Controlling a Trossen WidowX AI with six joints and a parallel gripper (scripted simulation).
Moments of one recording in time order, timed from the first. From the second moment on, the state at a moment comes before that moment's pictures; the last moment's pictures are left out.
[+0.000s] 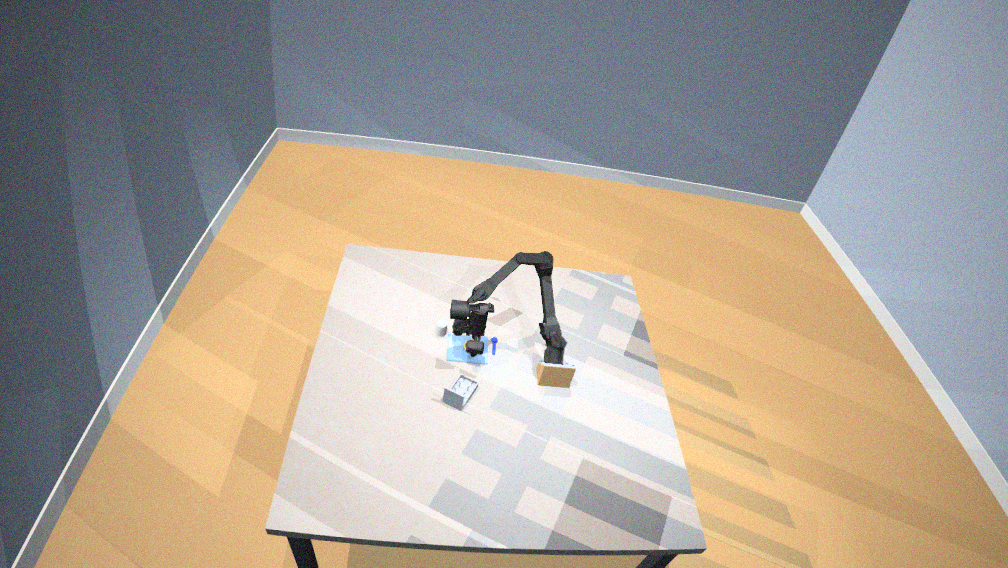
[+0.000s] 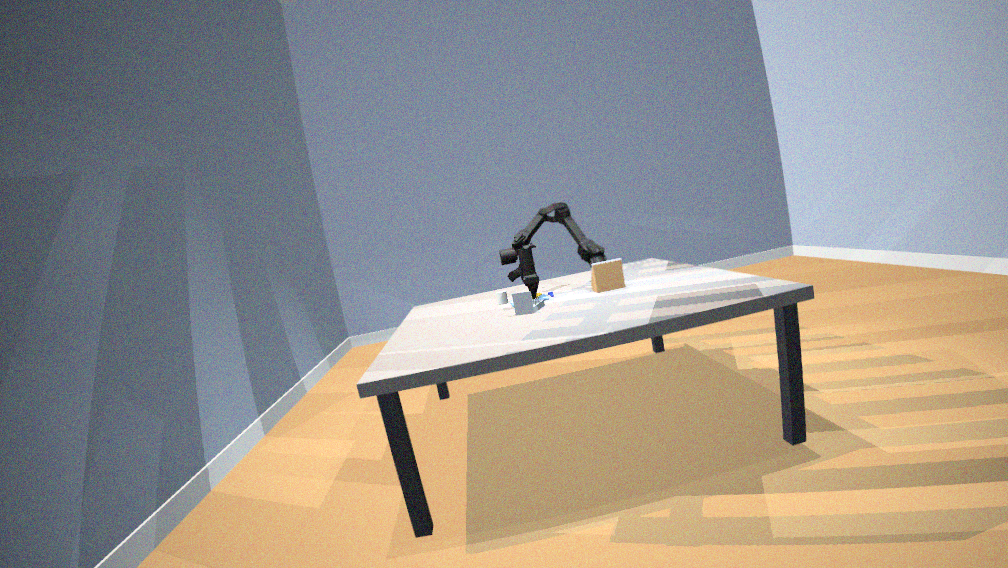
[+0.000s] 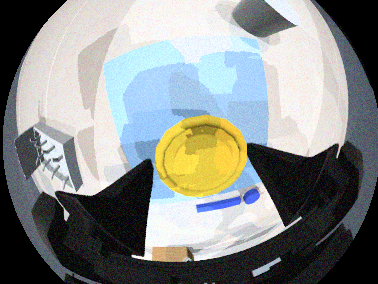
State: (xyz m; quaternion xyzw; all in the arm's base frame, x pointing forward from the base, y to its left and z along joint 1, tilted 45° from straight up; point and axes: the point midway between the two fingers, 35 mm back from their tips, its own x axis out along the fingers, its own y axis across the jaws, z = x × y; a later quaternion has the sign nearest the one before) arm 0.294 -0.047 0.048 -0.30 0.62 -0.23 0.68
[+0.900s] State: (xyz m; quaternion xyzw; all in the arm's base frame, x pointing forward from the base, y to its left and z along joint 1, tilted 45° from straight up) arm 0.295 -0.031 0.060 -0.32 0.63 -0.22 0.68
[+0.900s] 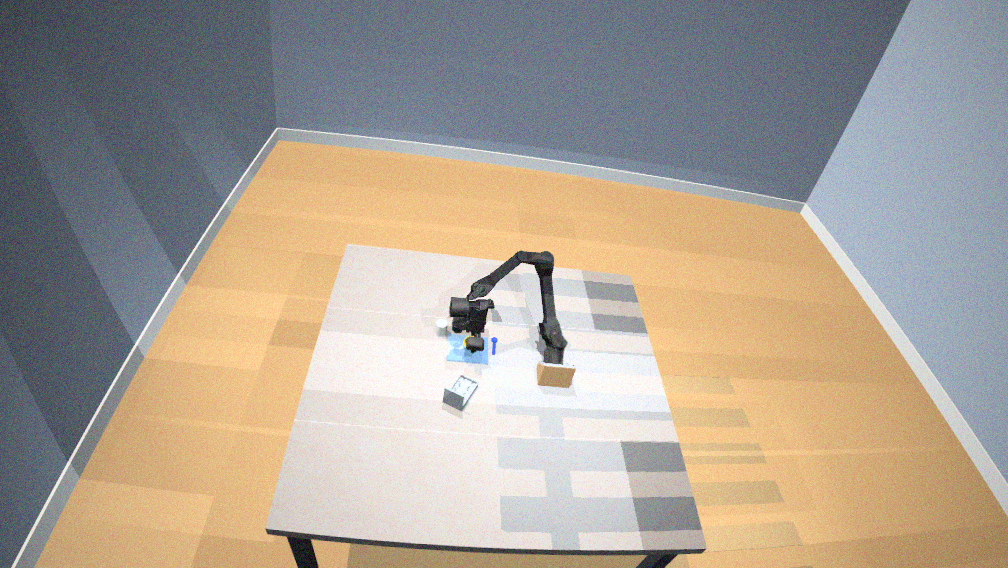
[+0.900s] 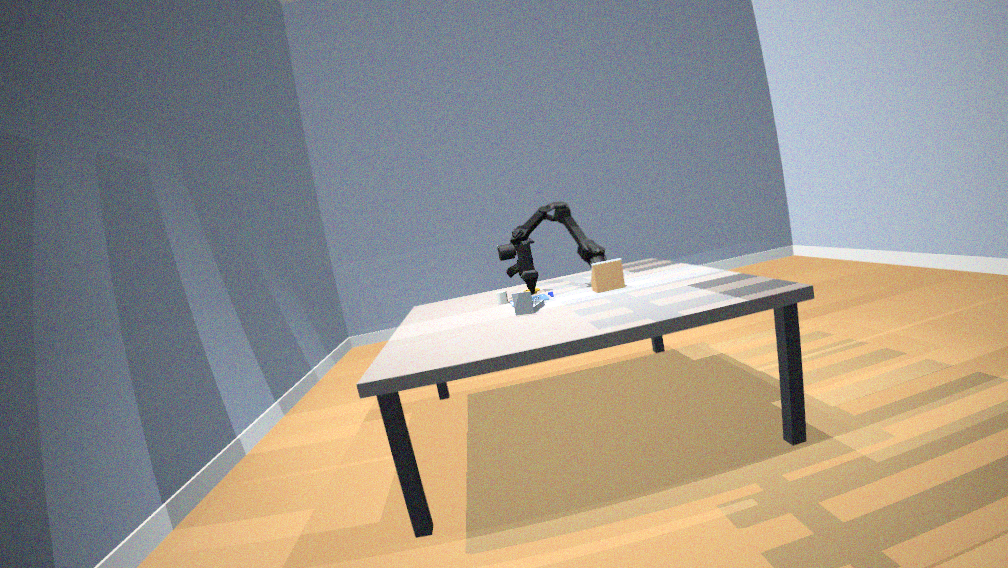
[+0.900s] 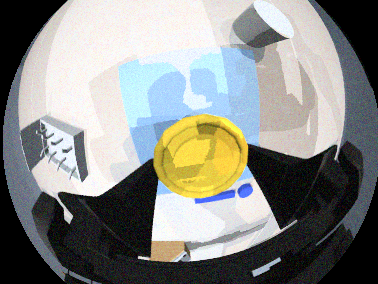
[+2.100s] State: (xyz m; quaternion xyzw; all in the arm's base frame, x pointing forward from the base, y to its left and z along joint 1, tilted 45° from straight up) arm 0.290 0.078 0.163 -0.35 0.62 -0.18 0.68
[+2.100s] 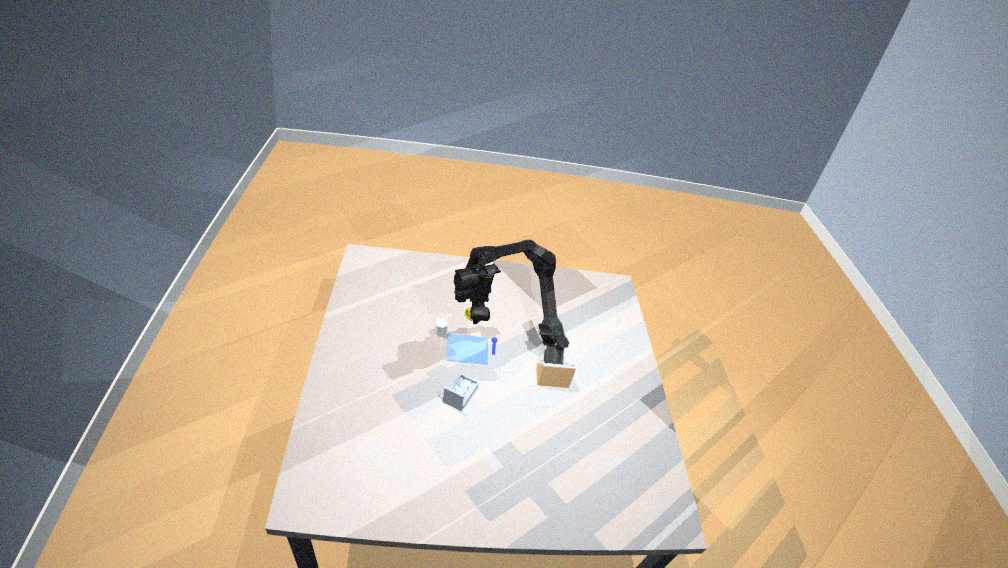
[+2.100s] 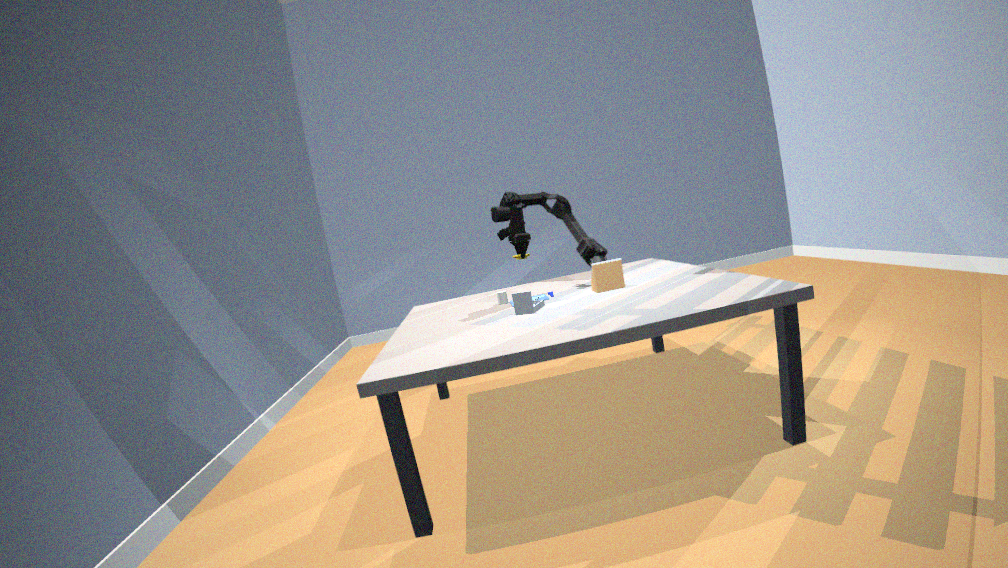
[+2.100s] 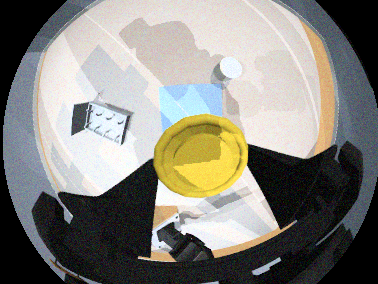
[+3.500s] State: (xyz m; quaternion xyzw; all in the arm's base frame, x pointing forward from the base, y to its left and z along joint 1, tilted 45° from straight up) arm 0.258 0.134 0.039 -0.16 0.70 -0.23 0.66
